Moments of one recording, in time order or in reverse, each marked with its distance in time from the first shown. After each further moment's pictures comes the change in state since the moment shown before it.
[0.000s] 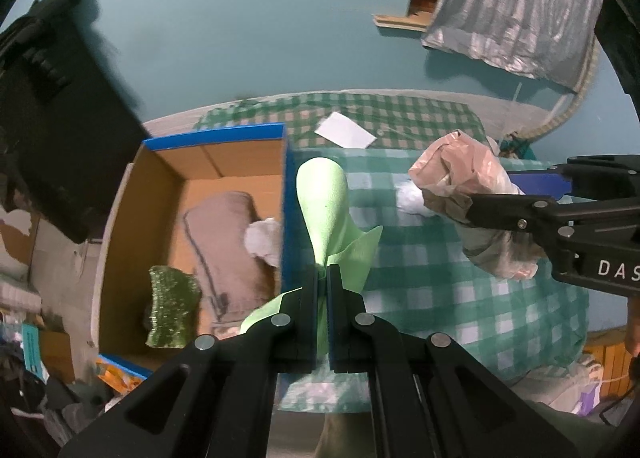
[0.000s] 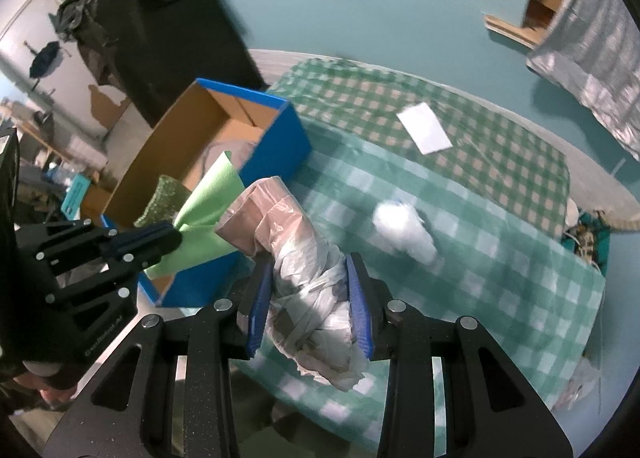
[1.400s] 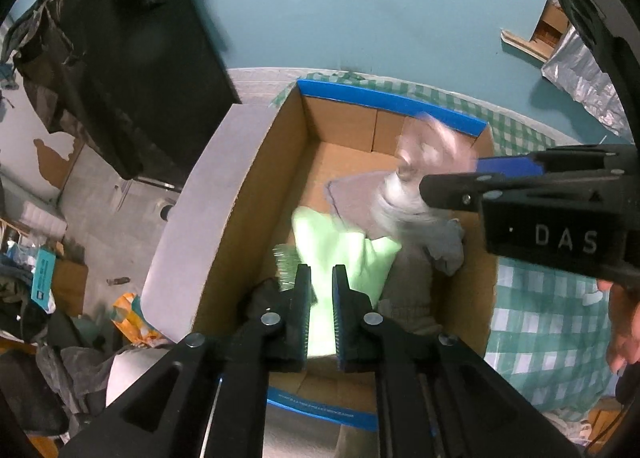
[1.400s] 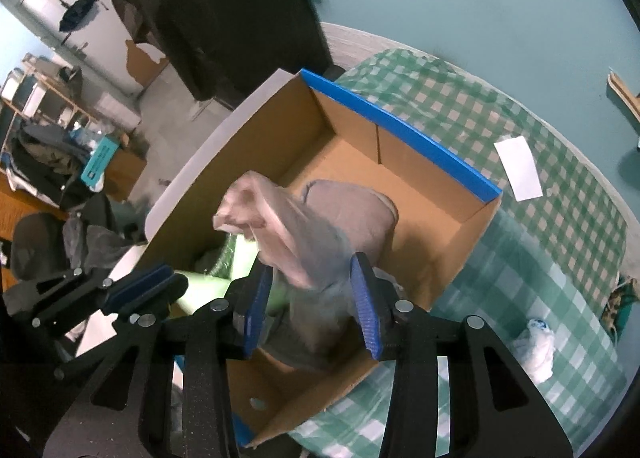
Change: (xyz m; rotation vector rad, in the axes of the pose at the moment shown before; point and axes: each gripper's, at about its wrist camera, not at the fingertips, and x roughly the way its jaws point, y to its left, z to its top) left arm 0.033 0.154 -0.015 -0.243 0.071 0.155; right arm 0.122 0.133 0.102 -0.140 0.108 0.106
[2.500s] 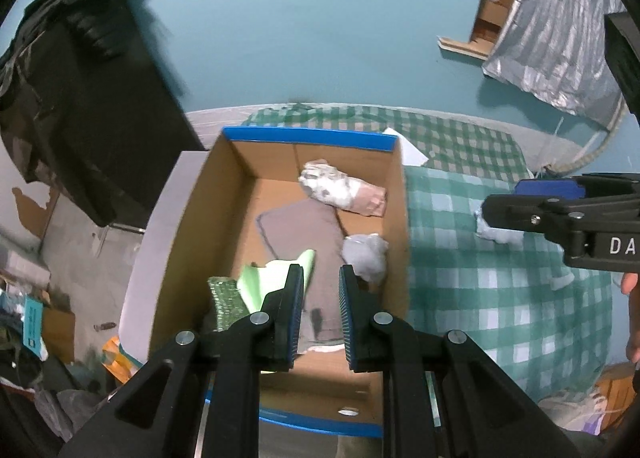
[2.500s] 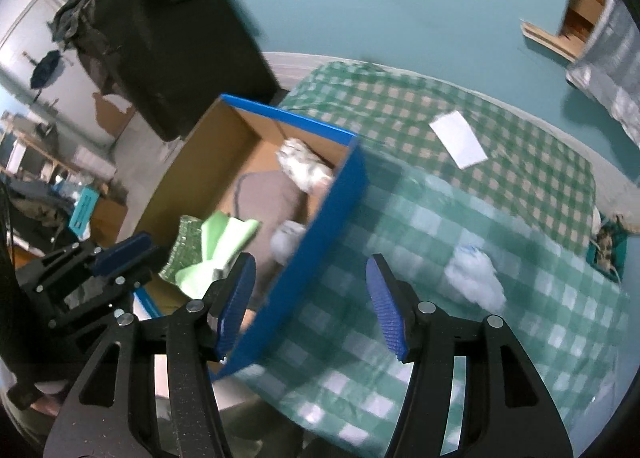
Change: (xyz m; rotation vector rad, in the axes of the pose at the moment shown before) left arm -0.029 -0.054 -0.004 0.126 -0.115 -0.093; right arm -0.076 -0.069 -0.068 0.188 -0.105 -0.074
